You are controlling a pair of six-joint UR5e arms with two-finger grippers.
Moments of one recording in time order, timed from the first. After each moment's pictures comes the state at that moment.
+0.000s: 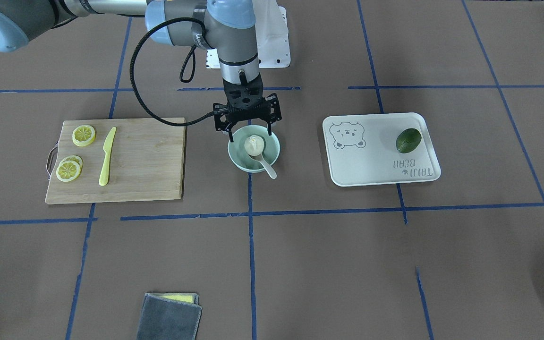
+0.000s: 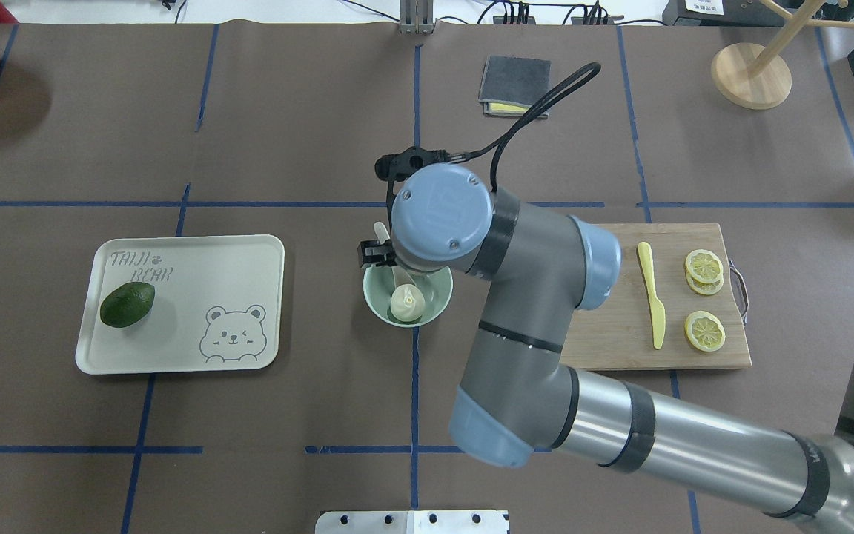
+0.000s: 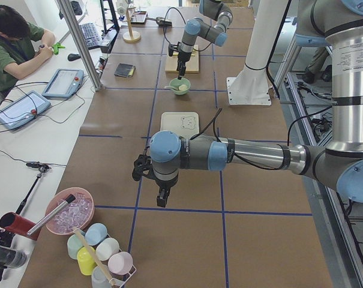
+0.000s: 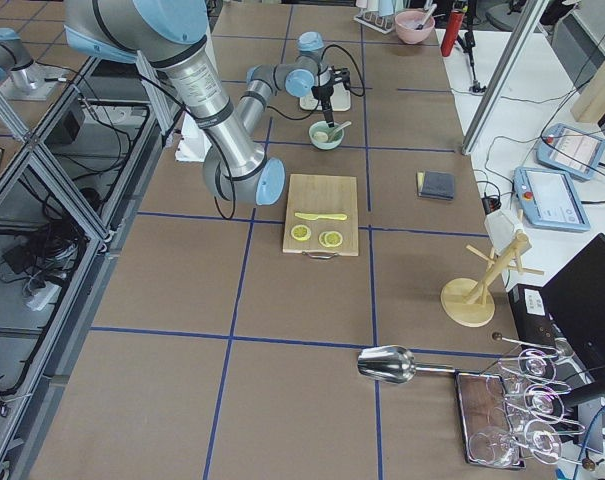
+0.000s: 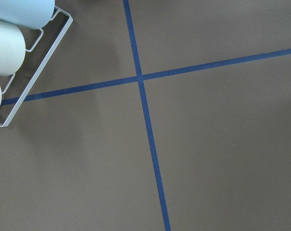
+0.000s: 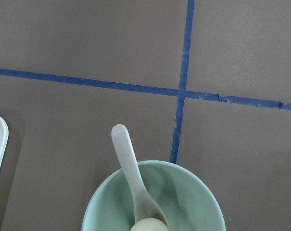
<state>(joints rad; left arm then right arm) -1.62 -1.45 -1.80 -1.50 -2.40 0.19 0.49 -0.78 1.67 -1.57 1.69 1.11</state>
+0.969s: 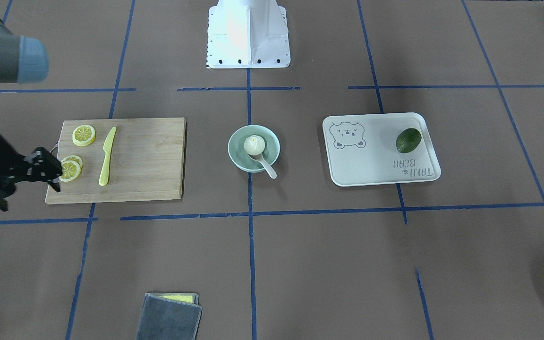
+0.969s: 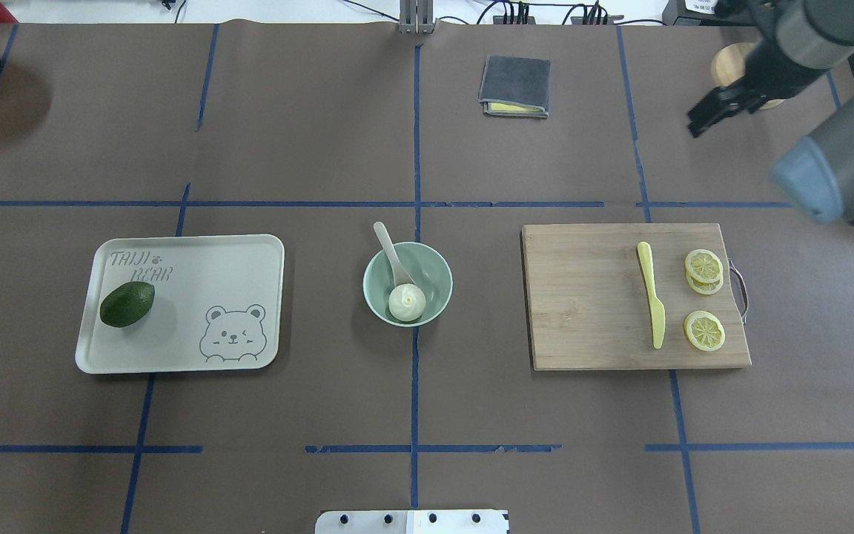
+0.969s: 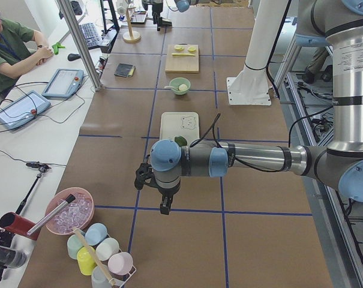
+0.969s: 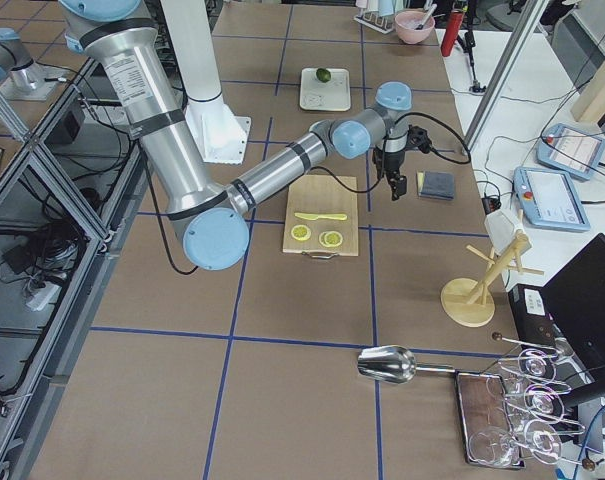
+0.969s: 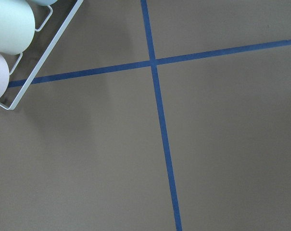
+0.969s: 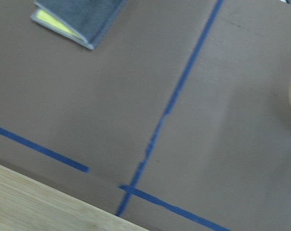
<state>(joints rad) -1.62 -1.44 -1.76 -1.50 -2.39 0.19 1.15 -1.20 1.73 -1.57 2.17 0.25</state>
